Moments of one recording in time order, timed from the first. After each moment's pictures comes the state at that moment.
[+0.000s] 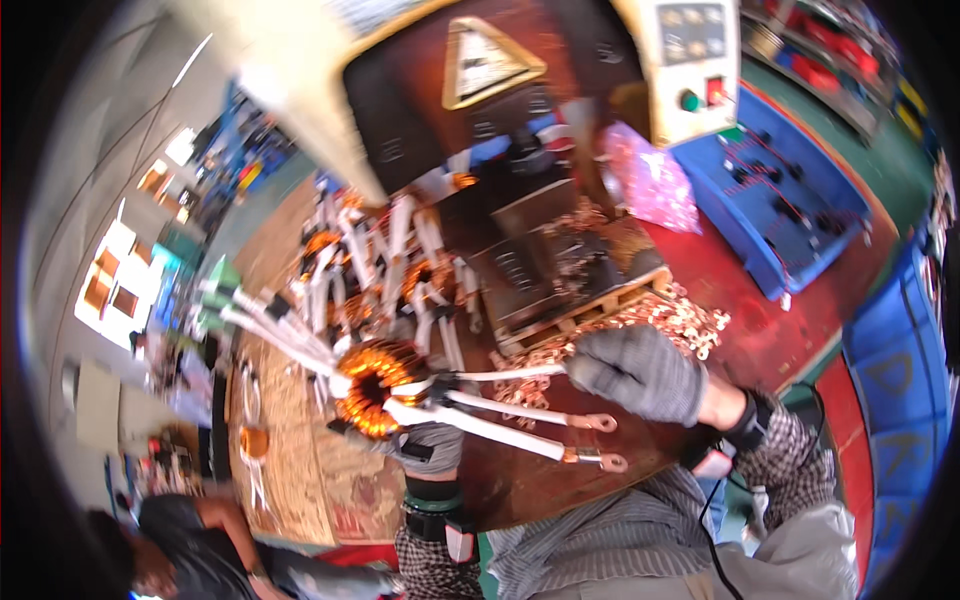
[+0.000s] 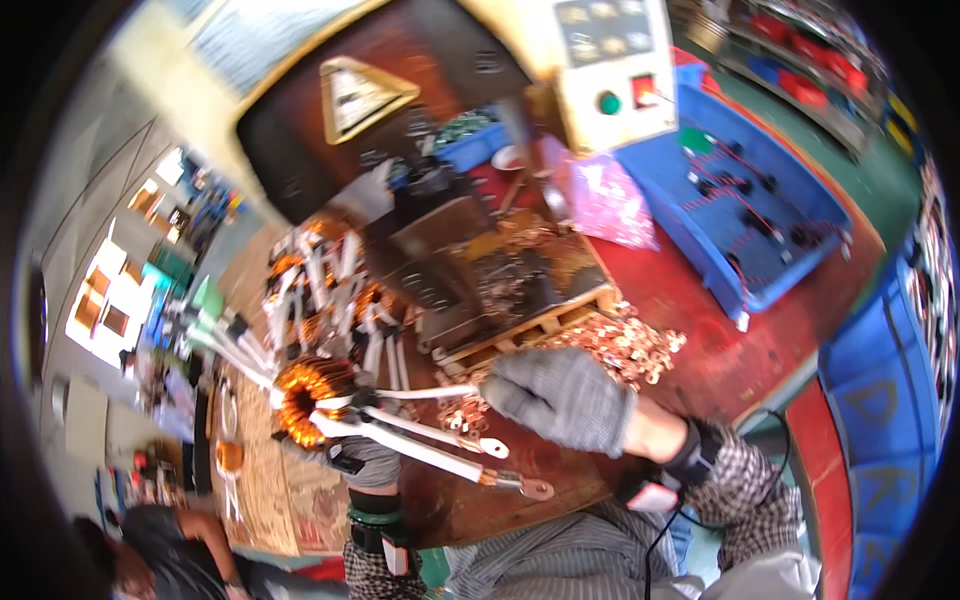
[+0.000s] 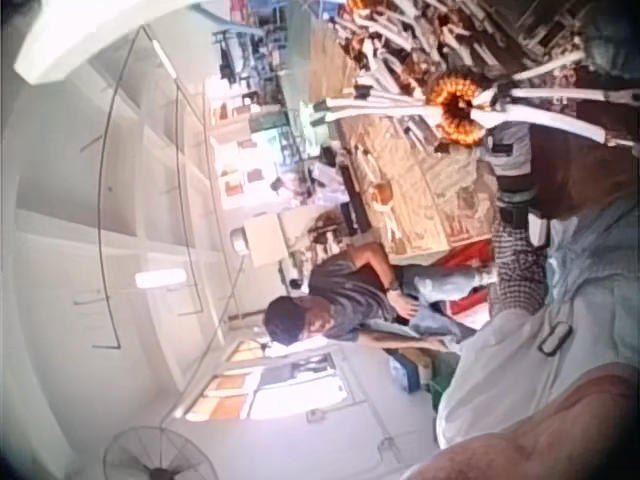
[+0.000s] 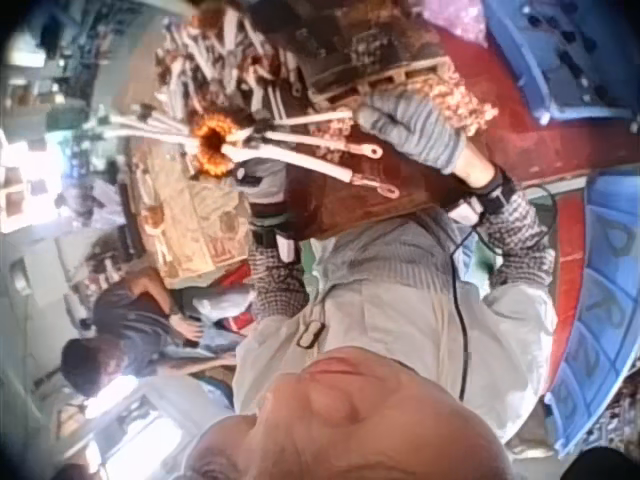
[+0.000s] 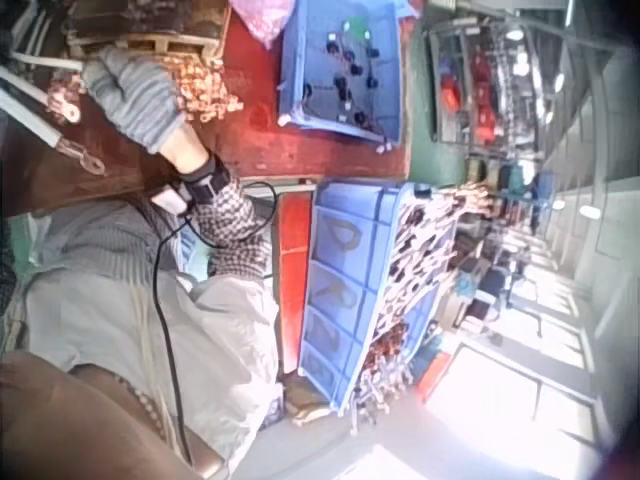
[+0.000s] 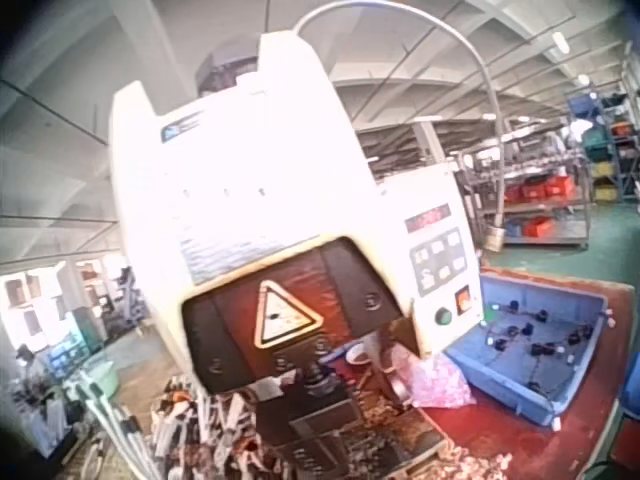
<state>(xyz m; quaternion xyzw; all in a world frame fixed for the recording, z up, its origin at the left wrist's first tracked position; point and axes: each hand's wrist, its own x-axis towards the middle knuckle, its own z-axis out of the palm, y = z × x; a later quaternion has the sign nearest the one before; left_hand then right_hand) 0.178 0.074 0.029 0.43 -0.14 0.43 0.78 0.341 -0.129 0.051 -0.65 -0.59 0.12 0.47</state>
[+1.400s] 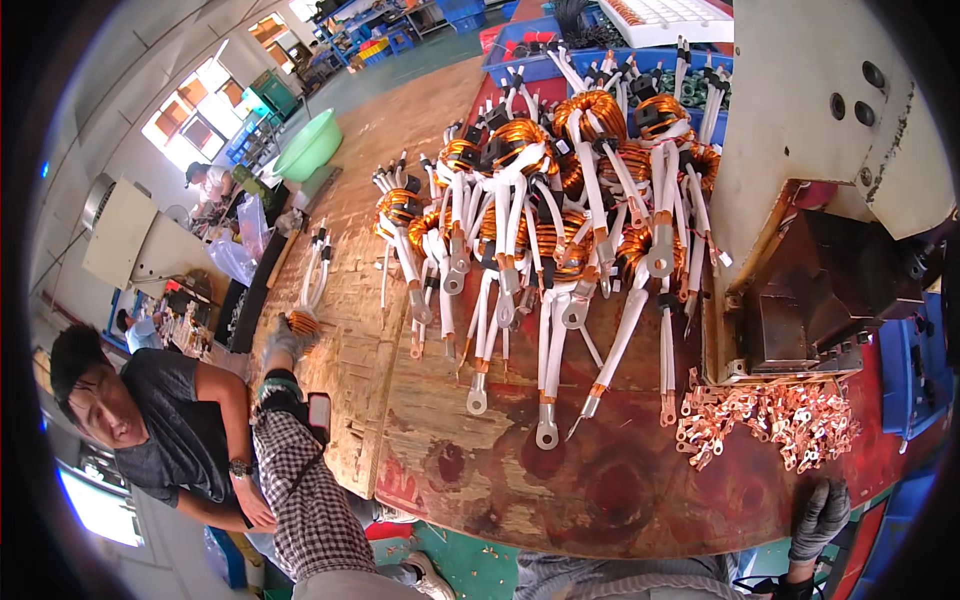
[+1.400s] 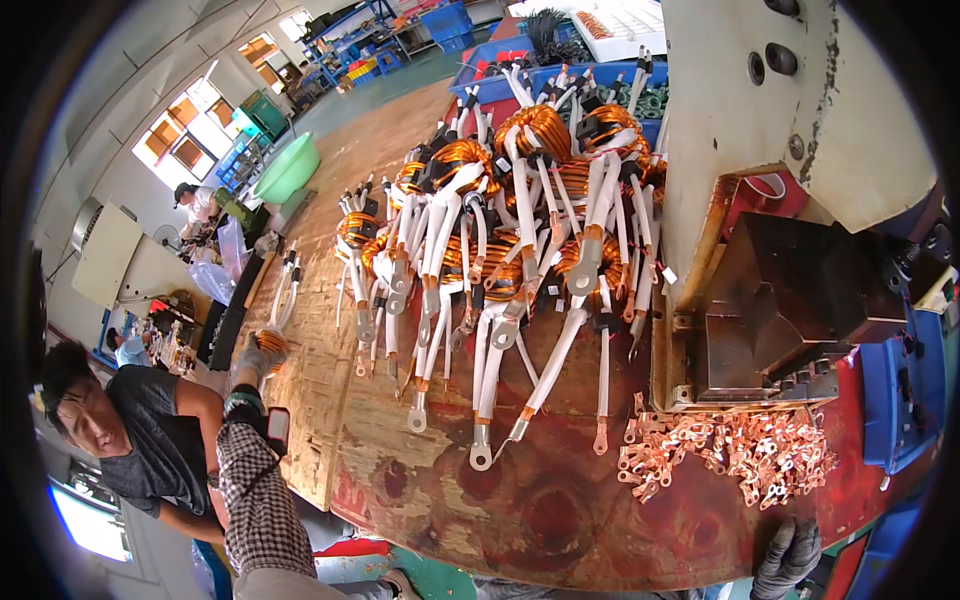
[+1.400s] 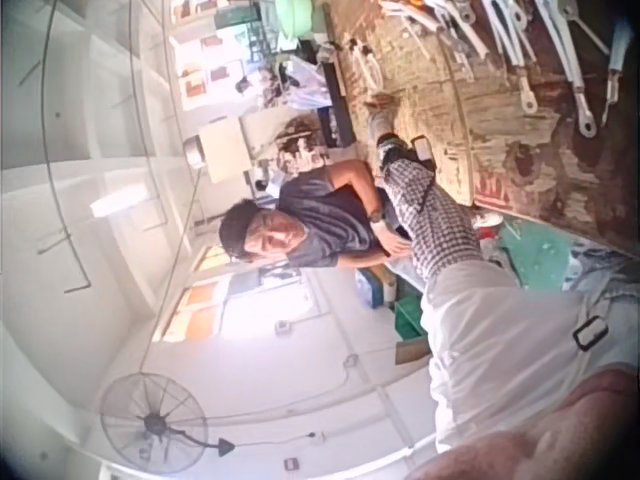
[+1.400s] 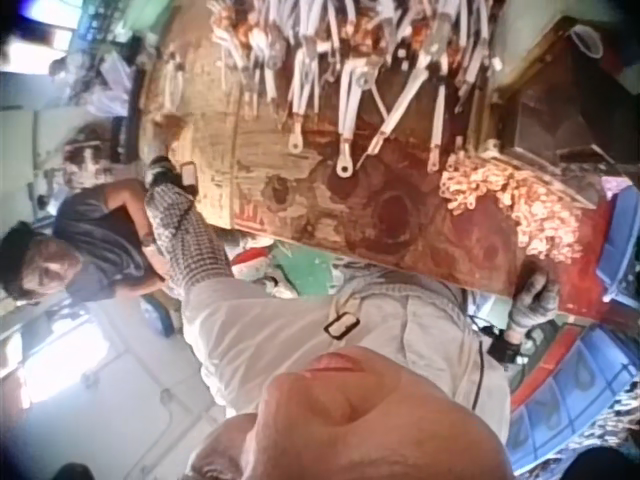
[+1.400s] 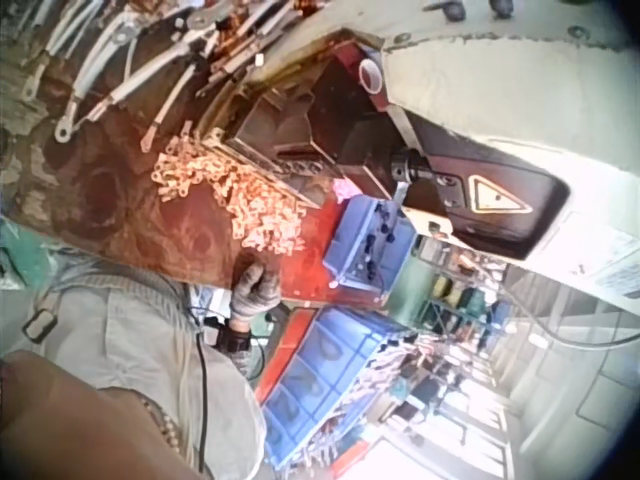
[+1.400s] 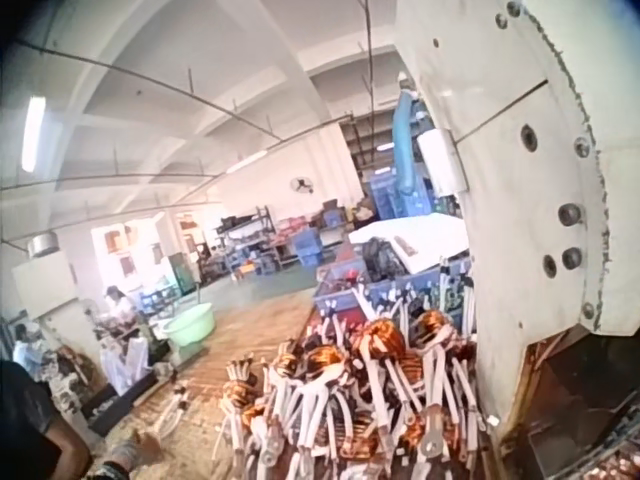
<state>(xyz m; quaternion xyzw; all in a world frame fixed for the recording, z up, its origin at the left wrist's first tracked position) -0.137 0.425 0.046 0.63 0.77 0.02 -0.14 0.301 -0.224 -0.043 -0.86 -0.38 -0.23 0.24</state>
